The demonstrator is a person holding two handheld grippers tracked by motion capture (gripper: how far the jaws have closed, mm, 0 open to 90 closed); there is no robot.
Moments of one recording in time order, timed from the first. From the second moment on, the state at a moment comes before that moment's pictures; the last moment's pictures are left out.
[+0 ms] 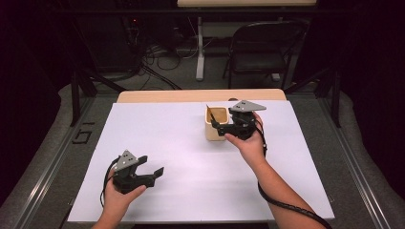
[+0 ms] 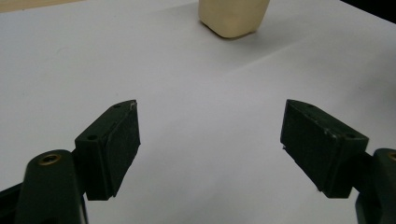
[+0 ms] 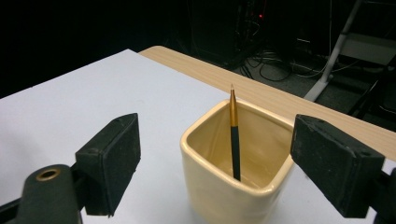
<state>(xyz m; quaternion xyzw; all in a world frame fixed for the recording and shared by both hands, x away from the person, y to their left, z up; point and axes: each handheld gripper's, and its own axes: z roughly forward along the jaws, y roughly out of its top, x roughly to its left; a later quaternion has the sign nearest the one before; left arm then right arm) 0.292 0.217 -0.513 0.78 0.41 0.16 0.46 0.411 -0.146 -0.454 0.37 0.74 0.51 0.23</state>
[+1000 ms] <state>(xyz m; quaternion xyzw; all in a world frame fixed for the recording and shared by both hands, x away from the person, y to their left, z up) 0.292 0.218 -0.513 0.77 0.41 0.16 0.46 0.316 -0.193 -0.487 0.36 0.75 0.51 0.20</state>
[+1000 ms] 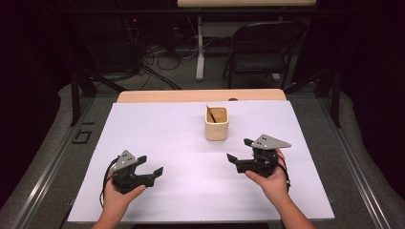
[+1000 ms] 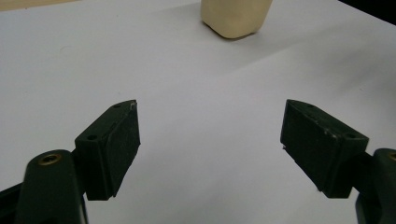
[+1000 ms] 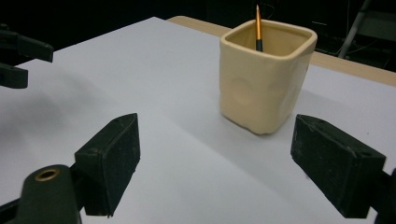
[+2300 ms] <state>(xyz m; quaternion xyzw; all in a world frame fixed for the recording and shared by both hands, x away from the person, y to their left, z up) 0.293 0.217 -0.516 0.78 0.41 0.16 0.45 0.287 -0.227 -0.527 0.39 0.76 0.49 0.20</state>
